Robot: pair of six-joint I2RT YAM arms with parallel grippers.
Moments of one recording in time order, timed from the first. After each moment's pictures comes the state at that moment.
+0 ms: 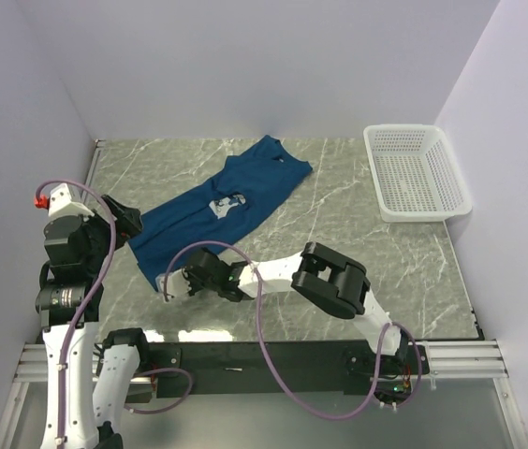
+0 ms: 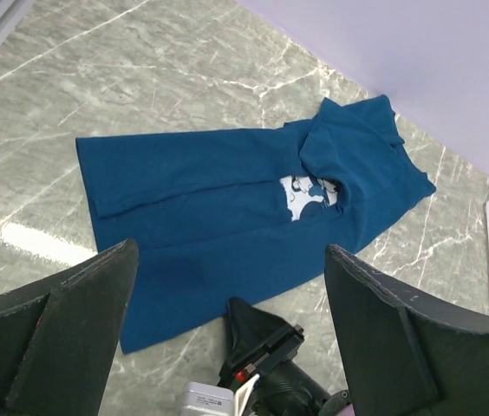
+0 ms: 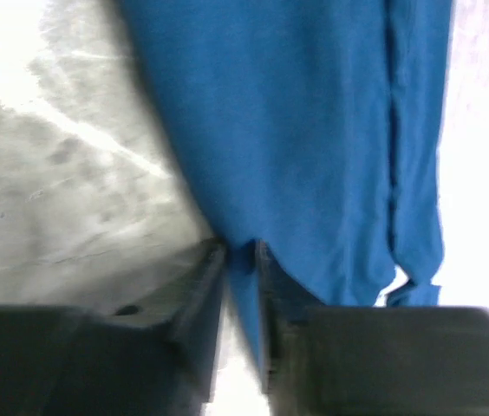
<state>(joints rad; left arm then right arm) 0.12 0.60 0.92 -0.63 0.02 -0.51 1.19 2.18 1.36 0.18 0.19 -0.98</state>
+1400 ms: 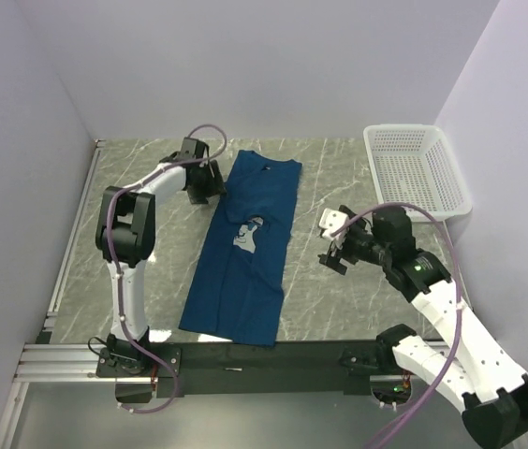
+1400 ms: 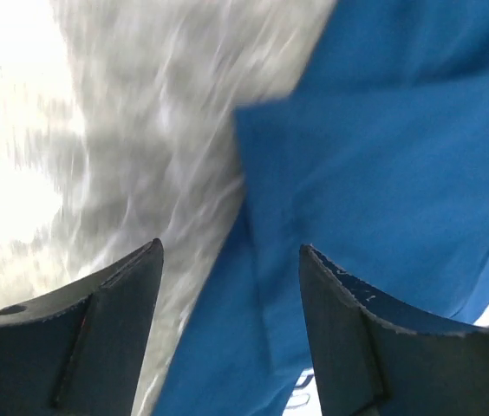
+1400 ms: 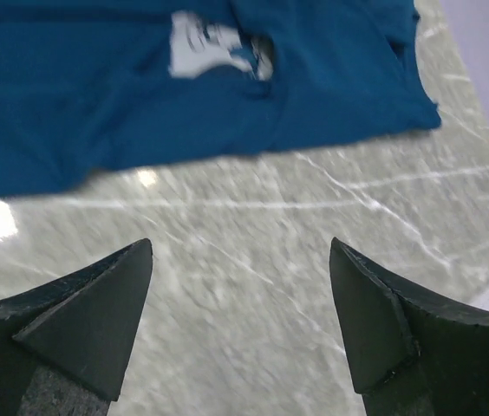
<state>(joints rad) -0.25 2.13 1.60 -0.47 0.13 -0.55 0.42 0.83 0.78 -0.52 -0.43 -0.71</state>
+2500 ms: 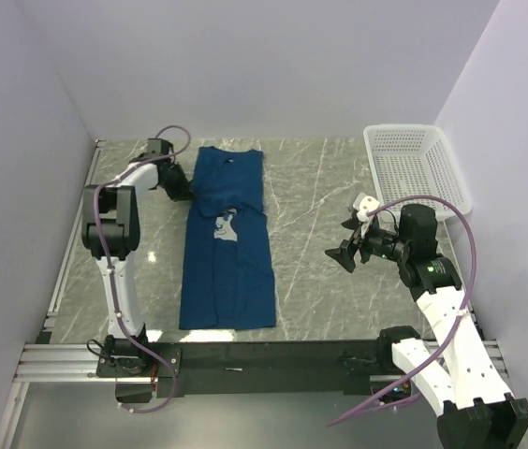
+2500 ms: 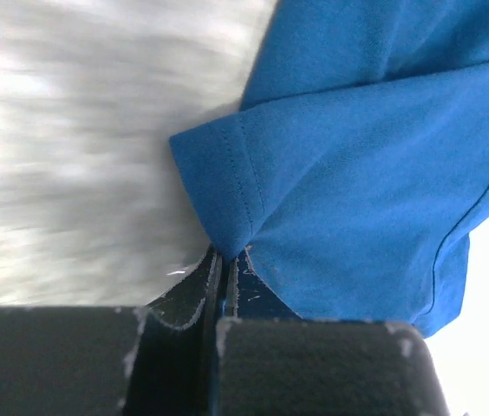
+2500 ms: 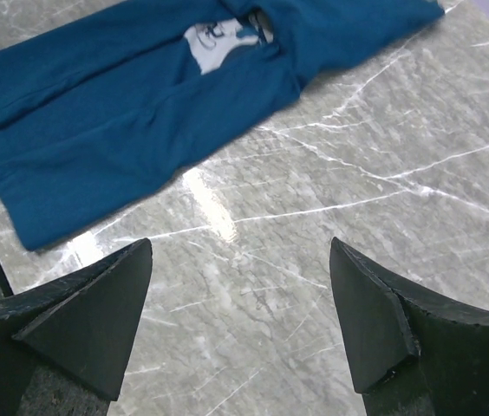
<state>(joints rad) -0.07 2.21 1.67 -0.50 0.28 -0.58 0.12 0.77 0.74 -0.46 -0.77 -0.45</state>
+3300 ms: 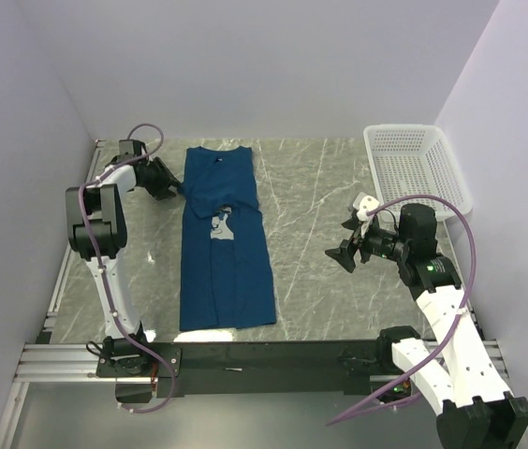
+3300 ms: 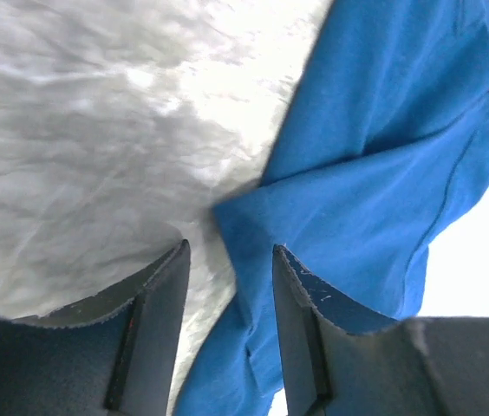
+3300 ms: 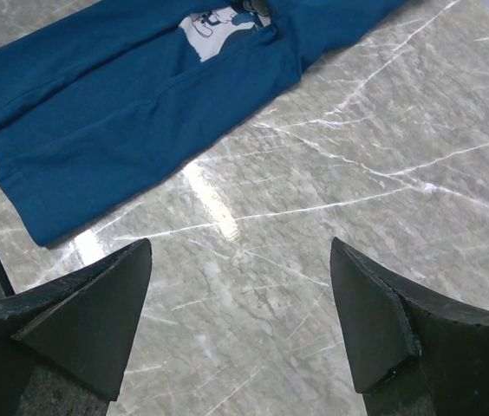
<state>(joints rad) 0.10 2.19 1.60 -0.37 0.38 -0.62 0.12 0.78 0.74 -0.46 -0.77 -0.45</state>
